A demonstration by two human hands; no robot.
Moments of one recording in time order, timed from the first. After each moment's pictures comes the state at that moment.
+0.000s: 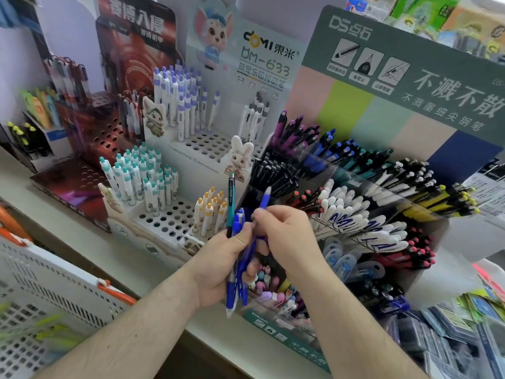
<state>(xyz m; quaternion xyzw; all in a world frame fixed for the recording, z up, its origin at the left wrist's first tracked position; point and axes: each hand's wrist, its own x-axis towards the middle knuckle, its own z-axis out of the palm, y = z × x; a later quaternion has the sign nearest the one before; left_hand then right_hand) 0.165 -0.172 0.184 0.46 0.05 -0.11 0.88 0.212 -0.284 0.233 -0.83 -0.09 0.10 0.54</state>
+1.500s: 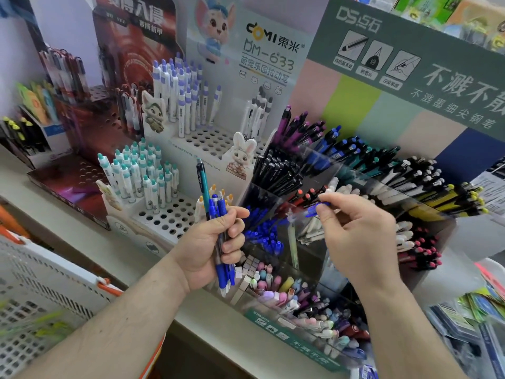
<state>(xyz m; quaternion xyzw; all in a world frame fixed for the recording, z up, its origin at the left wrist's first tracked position) 0.181 -0.146 0.176 0.33 0.04 -0.07 0.94 0.220 -0.350 0.253 -0.88 -0.22 -0.27 0.34</state>
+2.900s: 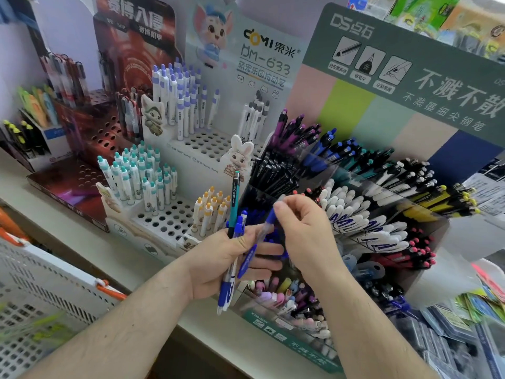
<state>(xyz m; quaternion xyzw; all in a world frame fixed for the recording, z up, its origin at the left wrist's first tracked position) 0.168 -0.160 0.188 0.49 0.01 -0.19 0.85 0.213 -0.300 0.241 -0.85 -0.12 -0.01 0.51</state>
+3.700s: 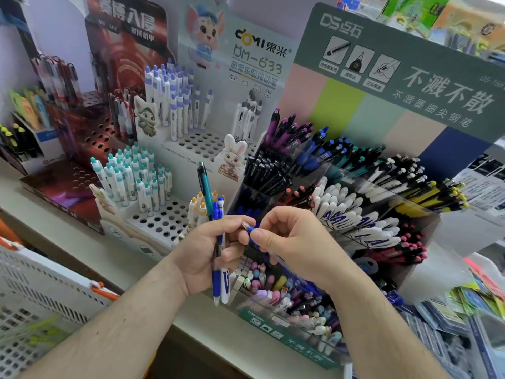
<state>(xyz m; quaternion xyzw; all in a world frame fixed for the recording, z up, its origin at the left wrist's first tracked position) 0.174 -0.156 0.191 0.34 0.04 -0.13 0.93 0.206 -0.317 0.259 -0.86 -0.23 0.15 0.43</state>
